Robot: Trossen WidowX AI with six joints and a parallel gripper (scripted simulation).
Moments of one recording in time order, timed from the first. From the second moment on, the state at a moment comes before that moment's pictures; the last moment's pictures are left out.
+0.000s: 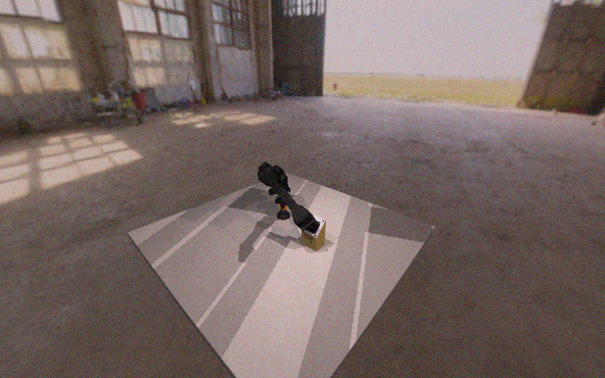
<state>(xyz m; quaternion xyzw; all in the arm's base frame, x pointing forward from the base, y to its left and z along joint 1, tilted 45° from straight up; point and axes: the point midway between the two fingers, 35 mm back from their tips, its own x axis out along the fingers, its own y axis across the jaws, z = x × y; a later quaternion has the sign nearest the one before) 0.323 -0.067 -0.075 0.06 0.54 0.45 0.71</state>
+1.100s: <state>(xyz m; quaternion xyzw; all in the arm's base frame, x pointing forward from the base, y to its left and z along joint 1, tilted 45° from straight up) 0.322 -0.067 -0.073 -0.01 0.49 0.50 0.72</state>
